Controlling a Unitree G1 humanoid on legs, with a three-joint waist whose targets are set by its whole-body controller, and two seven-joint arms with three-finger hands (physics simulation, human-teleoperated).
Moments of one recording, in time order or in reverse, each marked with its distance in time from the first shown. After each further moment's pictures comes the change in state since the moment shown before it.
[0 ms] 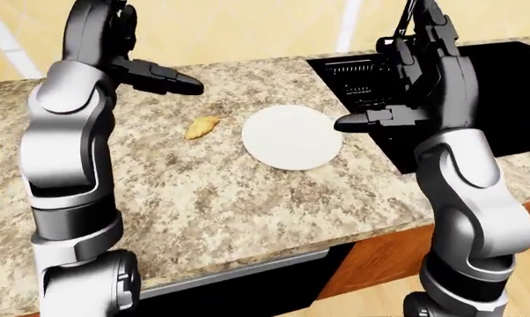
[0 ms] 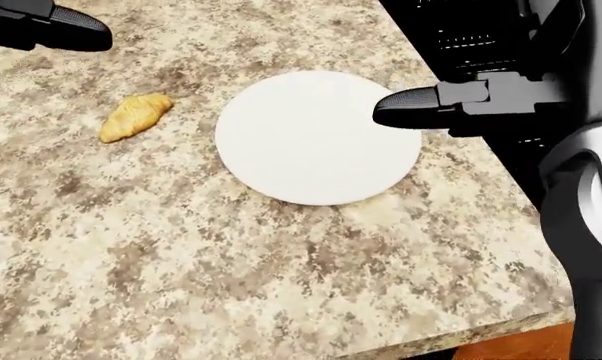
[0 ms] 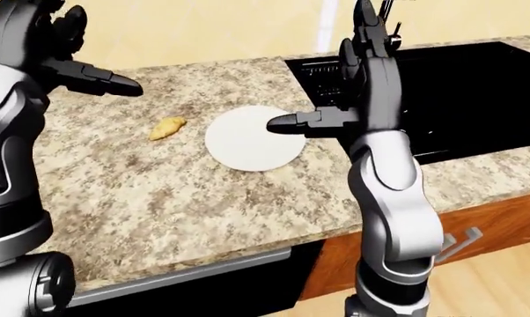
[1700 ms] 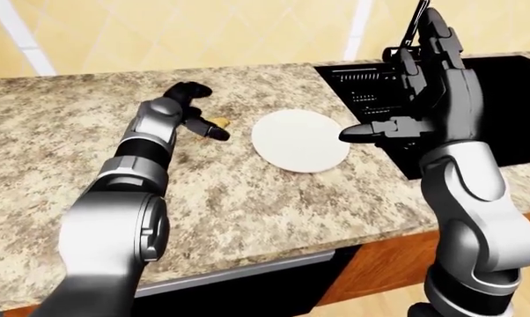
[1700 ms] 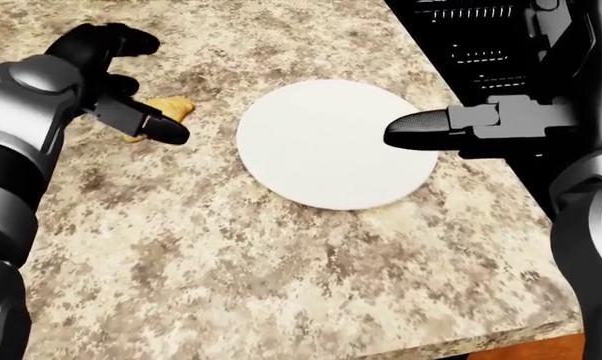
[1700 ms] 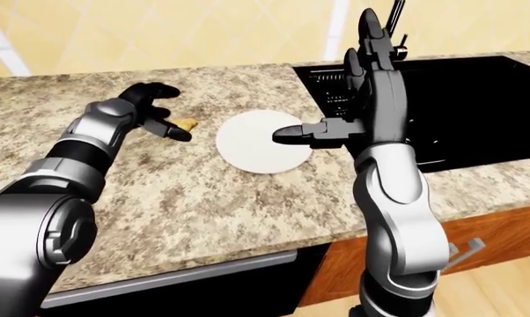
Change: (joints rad) left arm -0.417 -0.125 -0.077 1.410 0.430 -0.450 -0.086; right arm 0.067 -0.006 -0.014 -0.047 0.010 -0.006 0.007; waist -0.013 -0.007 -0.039
